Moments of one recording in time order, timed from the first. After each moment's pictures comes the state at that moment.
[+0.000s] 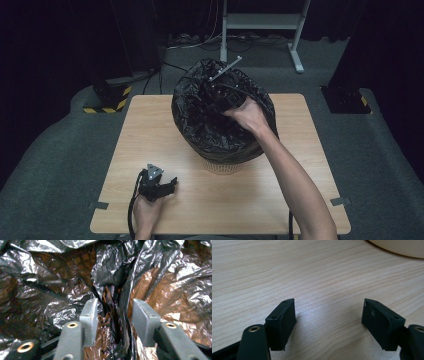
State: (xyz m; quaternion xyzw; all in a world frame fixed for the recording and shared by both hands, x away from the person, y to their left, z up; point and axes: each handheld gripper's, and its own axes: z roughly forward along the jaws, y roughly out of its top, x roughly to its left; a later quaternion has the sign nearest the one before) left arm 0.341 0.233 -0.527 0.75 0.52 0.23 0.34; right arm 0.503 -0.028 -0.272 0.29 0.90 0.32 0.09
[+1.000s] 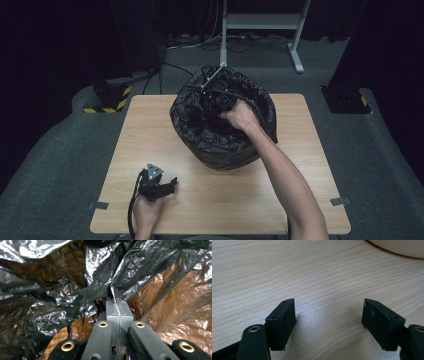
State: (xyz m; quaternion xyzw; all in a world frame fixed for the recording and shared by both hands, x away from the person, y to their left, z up) left arm 0.341 0.233 -0.527 0.75 0.52 0.23 0.34; right arm 0.524 -0.006 -0.303 0.30 0.93 0.23 0.06
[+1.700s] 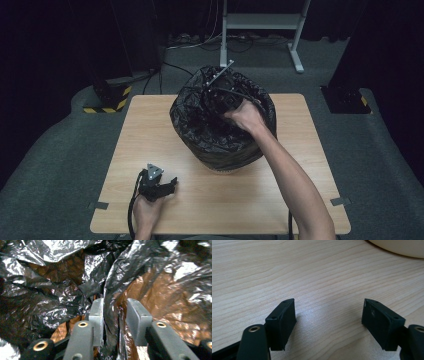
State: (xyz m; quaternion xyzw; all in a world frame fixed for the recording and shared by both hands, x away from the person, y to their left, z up) left arm 0.341 0.233 -0.527 0.75 0.52 0.23 0.34; right arm 0.509 -0.024 -0.285 0.30 0.91 0.26 0.11
